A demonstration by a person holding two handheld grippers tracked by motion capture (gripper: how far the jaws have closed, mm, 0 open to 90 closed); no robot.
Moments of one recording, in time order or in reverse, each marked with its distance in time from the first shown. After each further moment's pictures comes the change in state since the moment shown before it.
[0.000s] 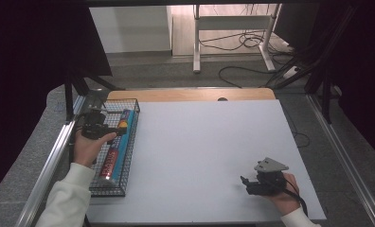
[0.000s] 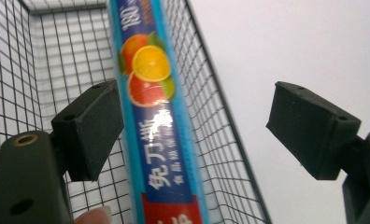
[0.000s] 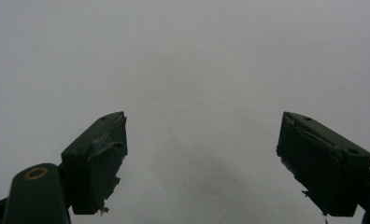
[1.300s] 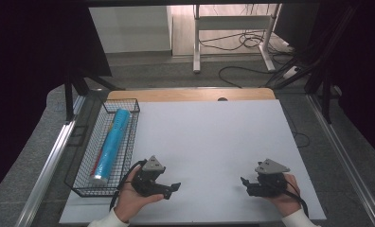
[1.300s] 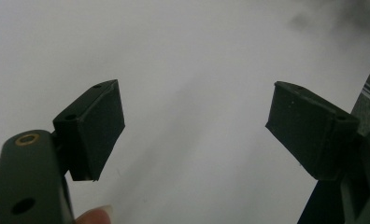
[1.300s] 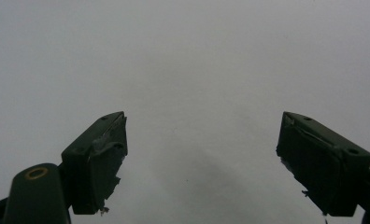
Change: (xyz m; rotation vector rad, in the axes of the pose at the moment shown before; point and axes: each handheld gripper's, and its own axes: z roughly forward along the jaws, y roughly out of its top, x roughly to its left) left arm -0.161 -0.106 0.031 0.023 -0.332 0.418; right arm 0.002 -0.002 -0.004 -0.020 0.005 -0.015
